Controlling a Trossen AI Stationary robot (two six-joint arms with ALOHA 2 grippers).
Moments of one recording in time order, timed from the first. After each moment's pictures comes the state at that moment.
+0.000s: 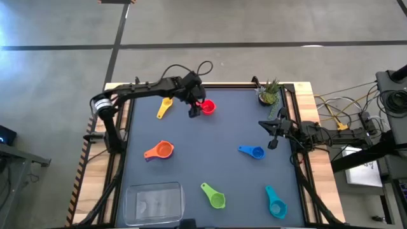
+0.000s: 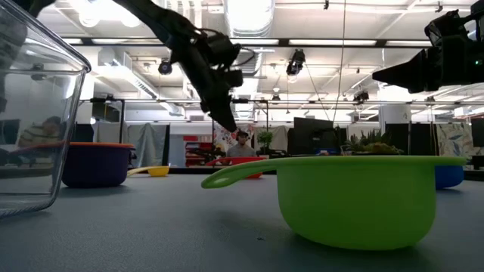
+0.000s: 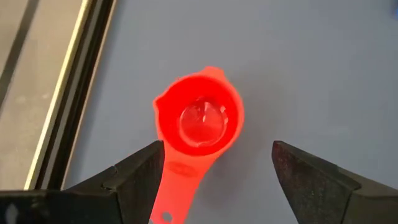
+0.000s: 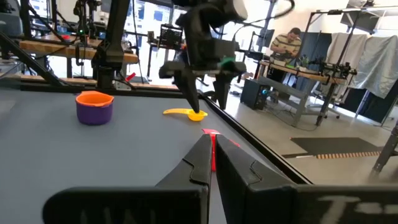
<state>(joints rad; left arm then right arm) 0.49 1.84 1.39 -0.54 0.12 0.33 0.01 0.06 0.02 0.03 0.34 -0.18</state>
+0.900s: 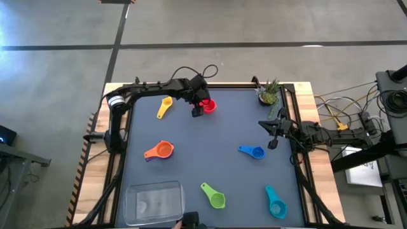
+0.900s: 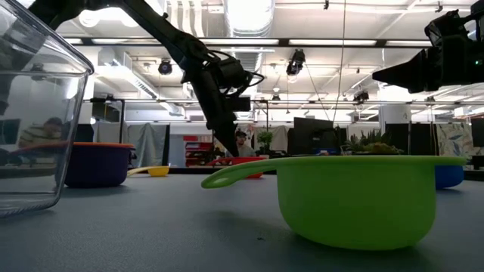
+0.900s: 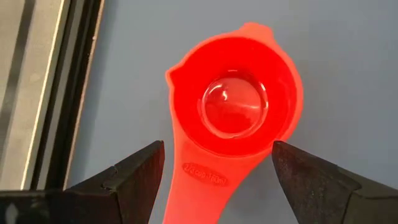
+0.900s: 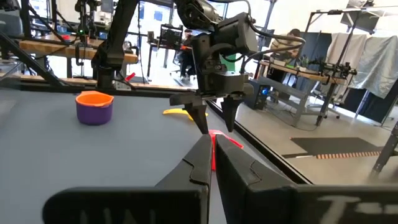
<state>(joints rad) 0.51 2.01 1.46 -0.52 0.02 0.38 0.01 0.06 0.02 0.03 0.34 -0.18</state>
